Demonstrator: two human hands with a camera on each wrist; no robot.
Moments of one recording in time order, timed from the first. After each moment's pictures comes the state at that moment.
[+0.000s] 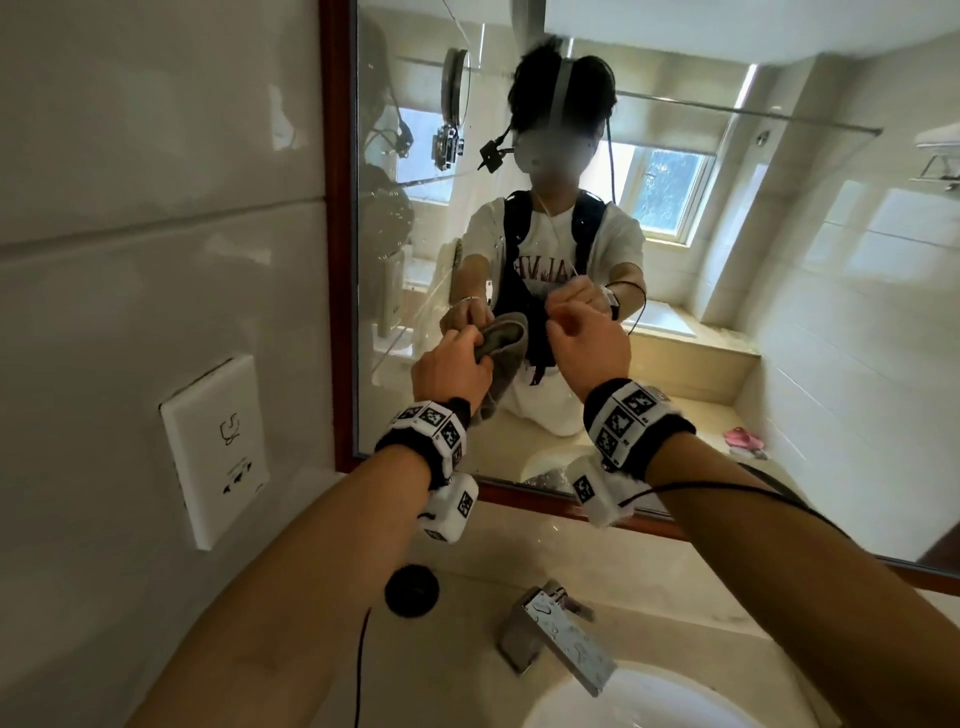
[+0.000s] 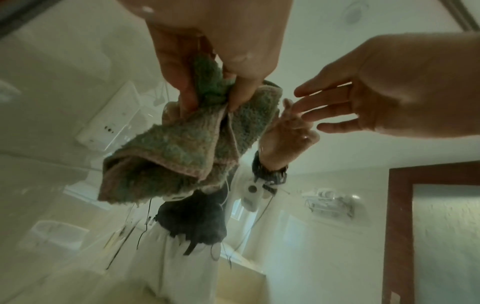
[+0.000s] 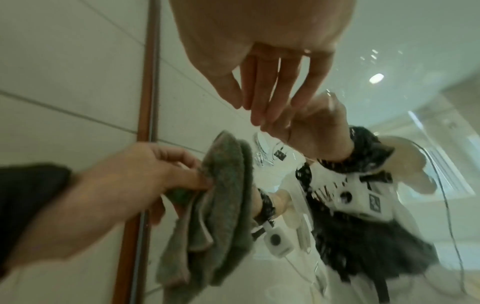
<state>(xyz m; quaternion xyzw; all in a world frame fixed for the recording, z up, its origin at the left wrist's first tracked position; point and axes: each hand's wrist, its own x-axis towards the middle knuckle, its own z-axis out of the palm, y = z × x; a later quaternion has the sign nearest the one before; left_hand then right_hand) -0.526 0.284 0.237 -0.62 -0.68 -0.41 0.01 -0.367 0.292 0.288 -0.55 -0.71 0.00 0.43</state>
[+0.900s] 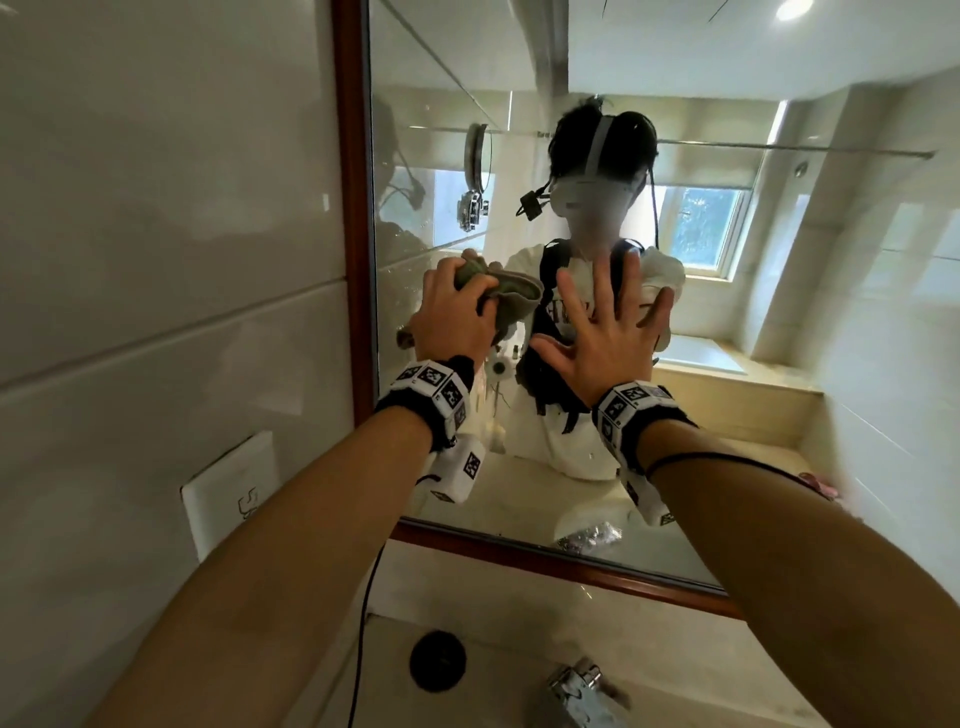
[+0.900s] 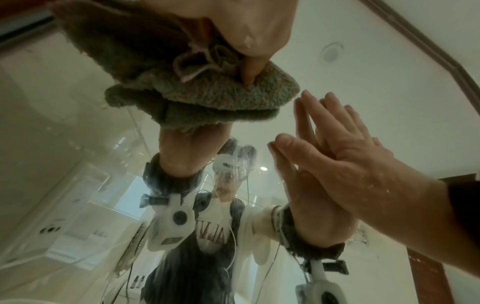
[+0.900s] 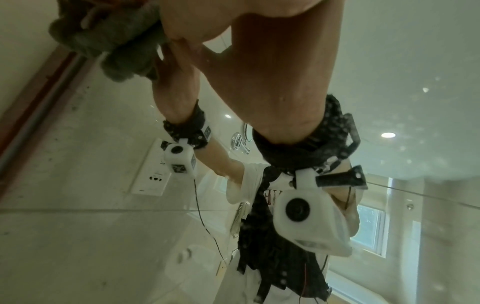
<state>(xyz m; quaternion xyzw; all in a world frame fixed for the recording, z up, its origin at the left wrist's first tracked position) -0.548 0.303 0.350 -0.58 -0.59 -0.53 0.17 -0.365 0.347 0.330 -0.49 -0.72 -0.36 0.34</state>
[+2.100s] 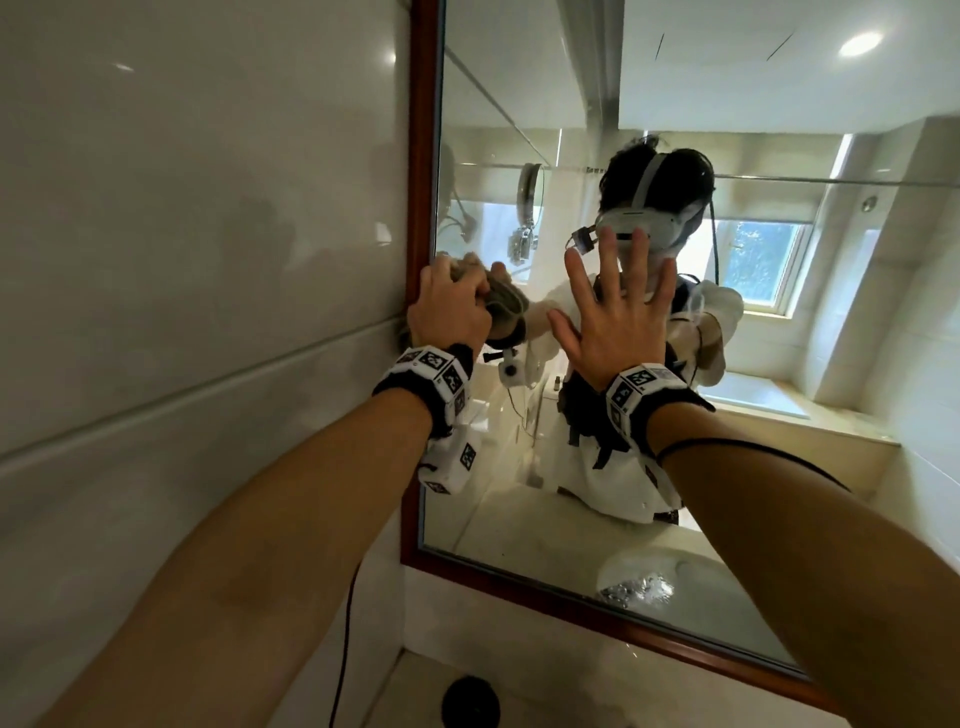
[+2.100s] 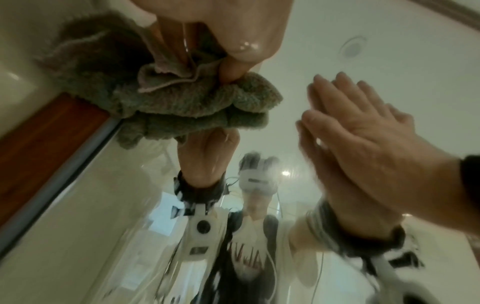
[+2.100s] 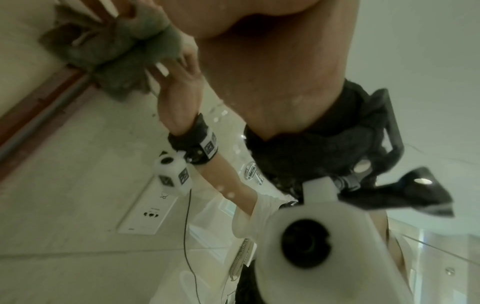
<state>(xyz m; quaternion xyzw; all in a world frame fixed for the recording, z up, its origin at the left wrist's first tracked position) -0.607 0.296 0.398 -0.55 -0.66 -0.47 0.19 -0.421 0.357 0.387 -0.44 -0.72 -0.41 0.36</state>
